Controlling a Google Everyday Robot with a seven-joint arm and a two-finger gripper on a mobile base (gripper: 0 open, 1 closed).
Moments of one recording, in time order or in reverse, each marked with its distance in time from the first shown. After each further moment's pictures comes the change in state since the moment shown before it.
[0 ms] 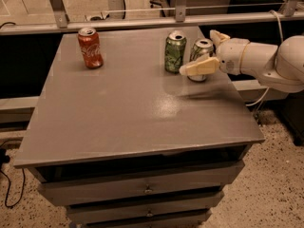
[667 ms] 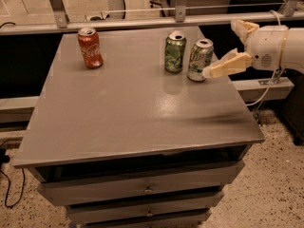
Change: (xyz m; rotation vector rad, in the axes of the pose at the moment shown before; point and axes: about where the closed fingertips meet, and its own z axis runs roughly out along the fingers) arm -0.045 0.032 -0.084 -0.038 0.089 -0.099
